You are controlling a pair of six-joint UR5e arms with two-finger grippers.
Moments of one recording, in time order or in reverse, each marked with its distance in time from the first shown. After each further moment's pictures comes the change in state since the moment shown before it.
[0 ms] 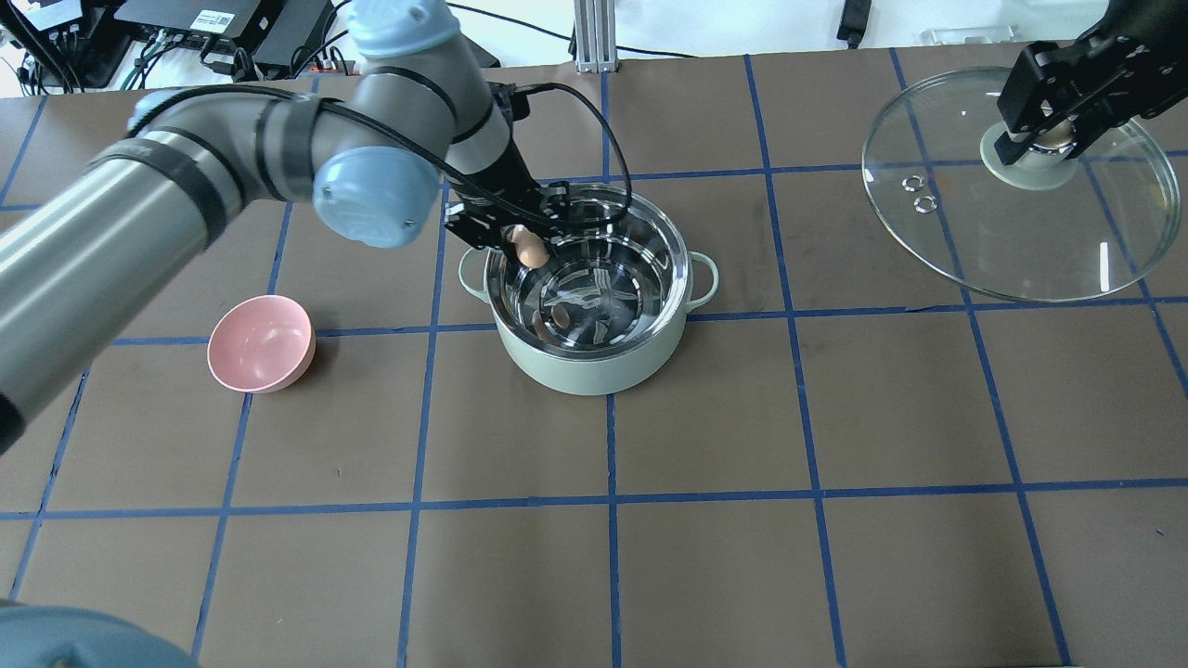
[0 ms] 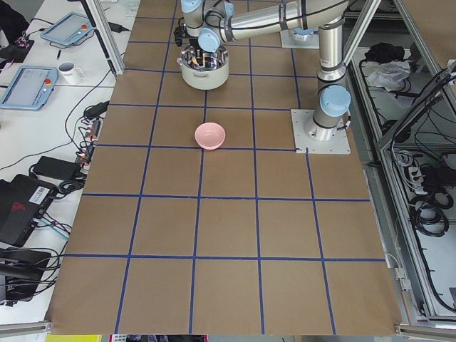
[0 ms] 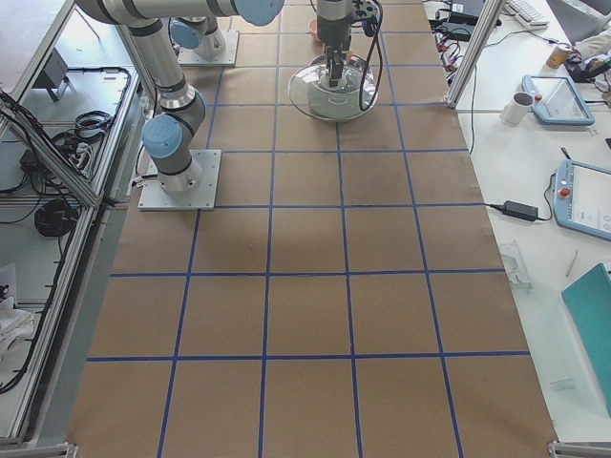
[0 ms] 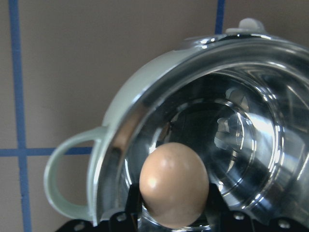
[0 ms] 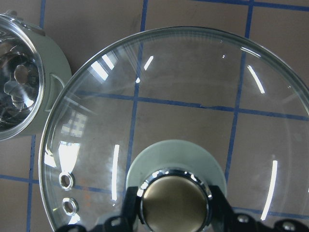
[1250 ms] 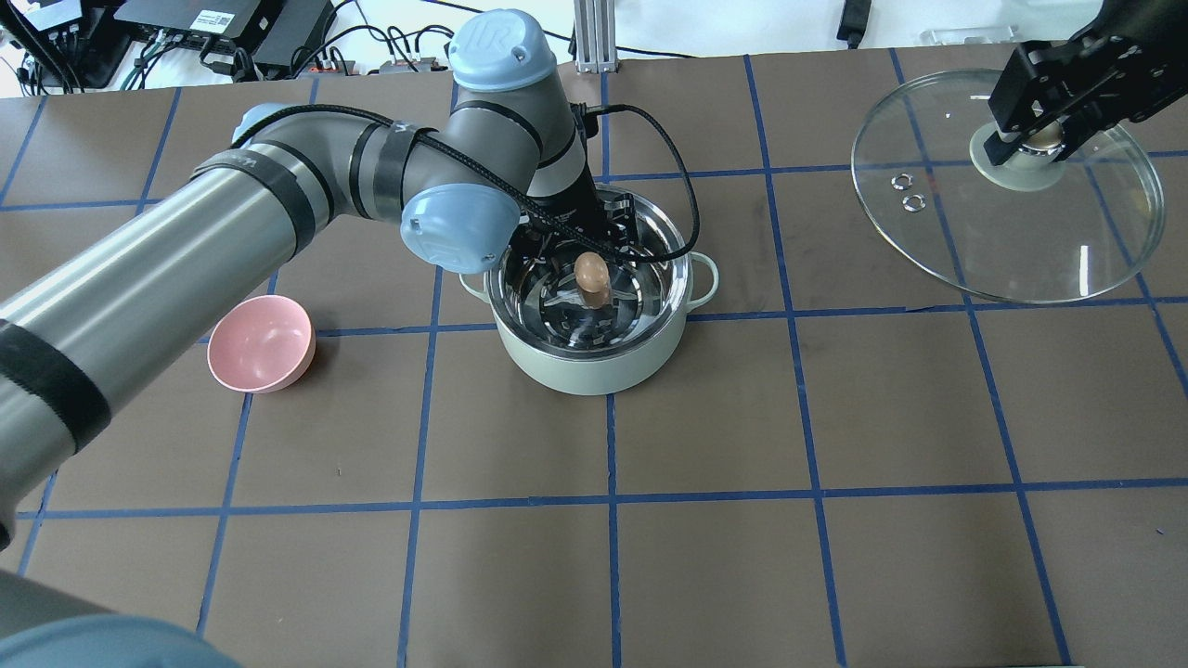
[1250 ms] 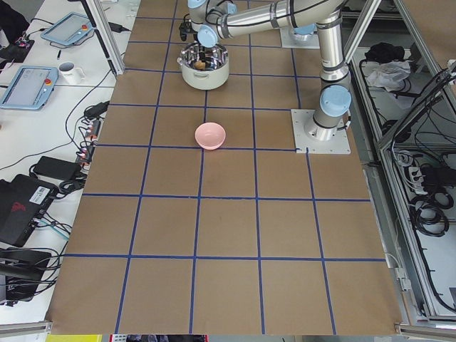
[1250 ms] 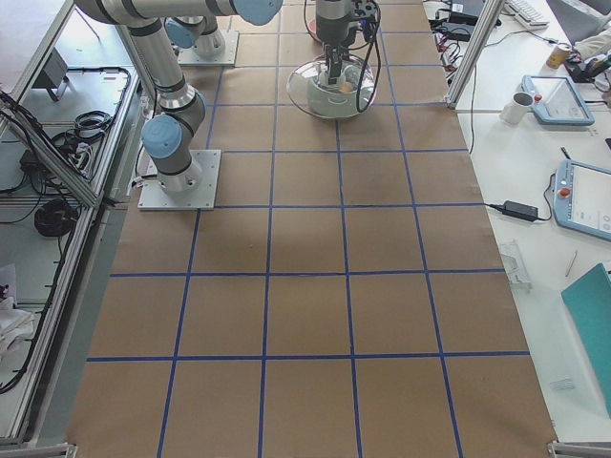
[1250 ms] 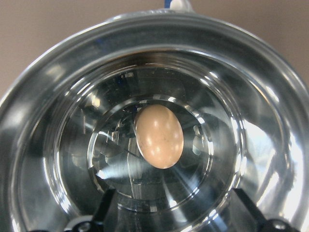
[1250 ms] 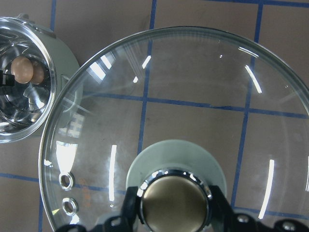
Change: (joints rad) left arm -0.113 -0.060 0.021 0.084 0.026 -0.097; right arm 0.000 -0.003 0.000 0.012 0.032 0.009
